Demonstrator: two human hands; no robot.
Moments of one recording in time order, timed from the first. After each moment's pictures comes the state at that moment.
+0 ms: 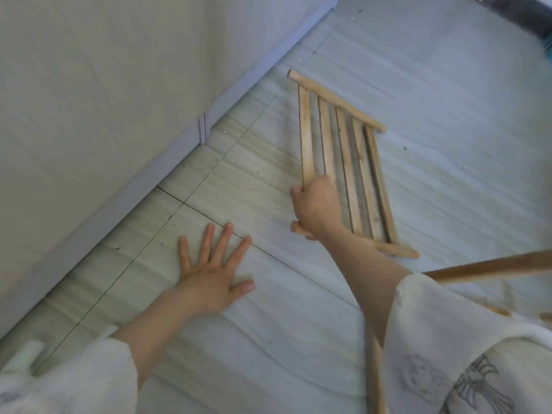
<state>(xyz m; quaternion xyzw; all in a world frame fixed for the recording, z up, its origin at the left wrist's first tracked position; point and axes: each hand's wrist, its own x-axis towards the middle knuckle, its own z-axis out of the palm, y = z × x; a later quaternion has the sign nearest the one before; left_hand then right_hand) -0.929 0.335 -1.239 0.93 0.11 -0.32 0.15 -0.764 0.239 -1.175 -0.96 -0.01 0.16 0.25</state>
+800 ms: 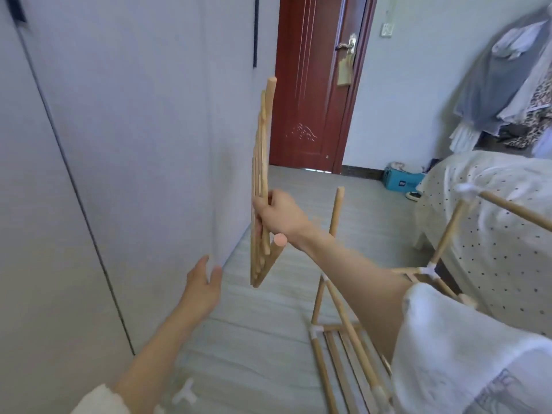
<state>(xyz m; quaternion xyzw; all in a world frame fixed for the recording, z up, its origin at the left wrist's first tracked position) -1.098 0.293 -0.853 0.83 0.21 0.13 0.51 -1.034 0.161 -0.720 -0.83 -0.25 0.05 0.50</state>
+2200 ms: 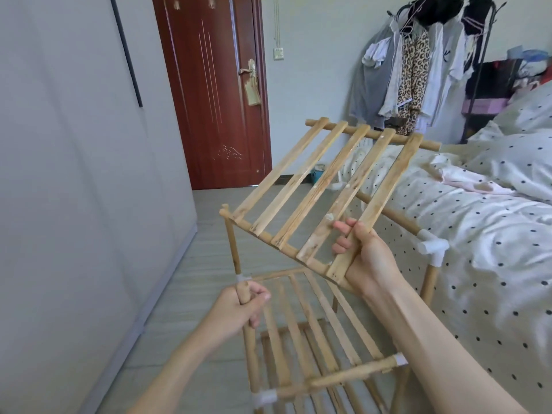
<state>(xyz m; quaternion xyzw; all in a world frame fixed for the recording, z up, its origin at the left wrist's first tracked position) -1.098 0.051 -0.790 0.81 -0.08 -0.01 0.58 -1.070 -0.159 -0.731 -0.34 0.03 -0.07 0.94</state>
